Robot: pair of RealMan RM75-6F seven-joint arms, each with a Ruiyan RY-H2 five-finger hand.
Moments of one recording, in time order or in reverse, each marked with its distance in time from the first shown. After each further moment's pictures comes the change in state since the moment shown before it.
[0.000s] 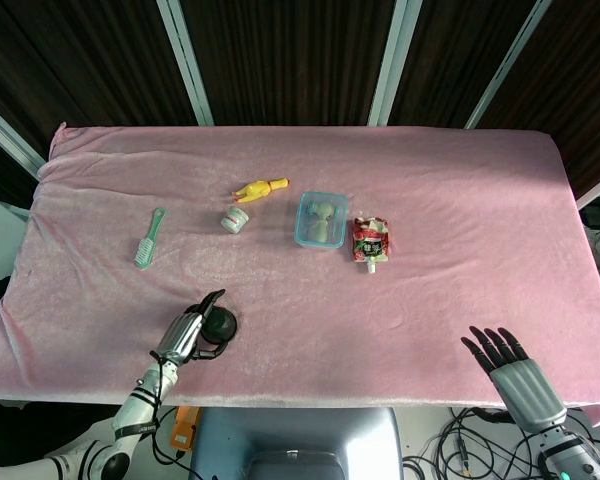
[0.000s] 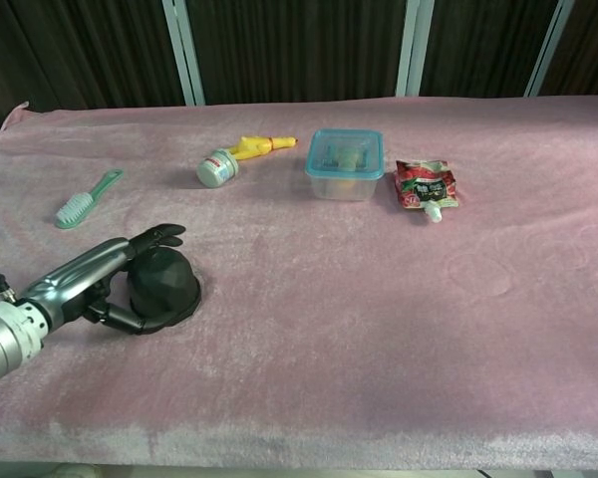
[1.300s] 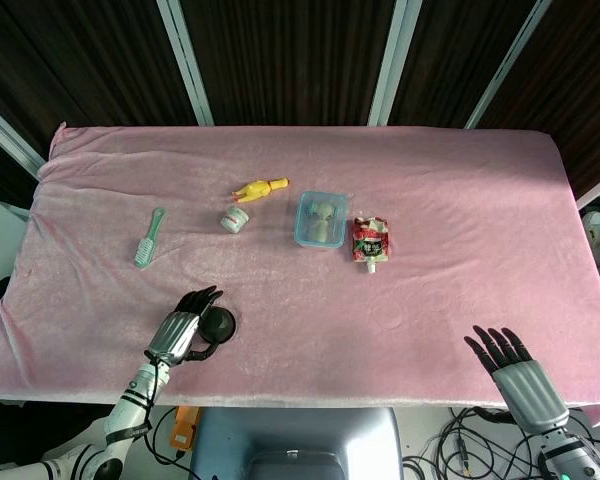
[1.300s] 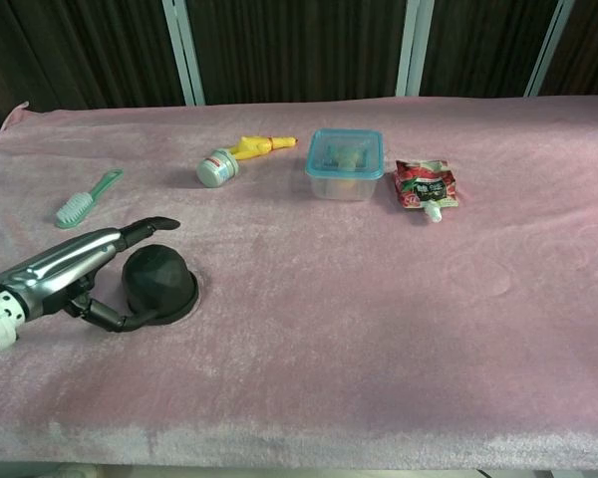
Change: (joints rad) left arm 0.015 0.048 -0.004 -0.058 0.032 0.096 0.207; right arm -0.018 -0.011 0.006 0.000 0.008 0.022 -0.015
